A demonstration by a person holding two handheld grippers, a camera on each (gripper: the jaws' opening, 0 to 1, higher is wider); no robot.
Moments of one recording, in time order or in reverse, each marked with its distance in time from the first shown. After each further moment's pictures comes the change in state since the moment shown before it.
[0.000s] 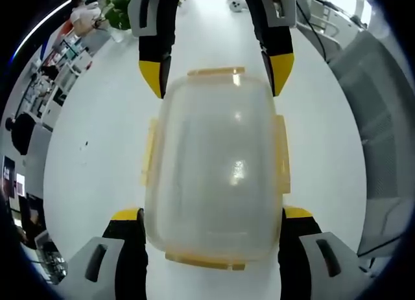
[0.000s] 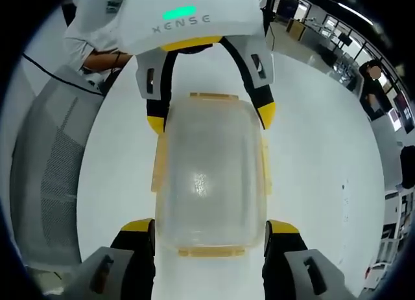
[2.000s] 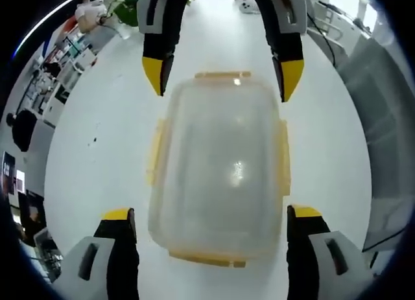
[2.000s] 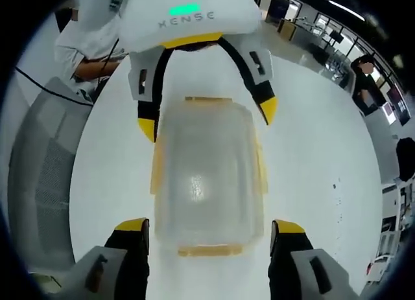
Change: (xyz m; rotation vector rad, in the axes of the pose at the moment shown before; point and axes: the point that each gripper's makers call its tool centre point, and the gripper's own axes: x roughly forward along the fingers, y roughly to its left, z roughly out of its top) left arm -0.004 0.032 -0.001 -0.019 -0.021 0.026; right arm -0.002 -0.026 0.006 0.044 -0.033 -0.035
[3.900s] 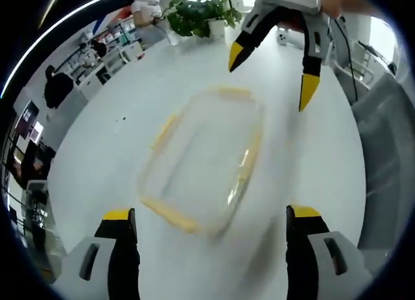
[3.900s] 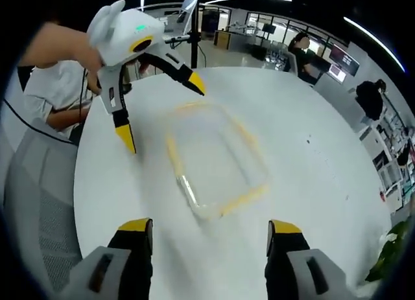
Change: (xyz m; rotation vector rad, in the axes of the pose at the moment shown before) left arm -0.032 -0.036 -0.016 -0.274 -0.154 0.158; right arm -0.023 0.044 -0.031 0.350 -0.198 -0.198
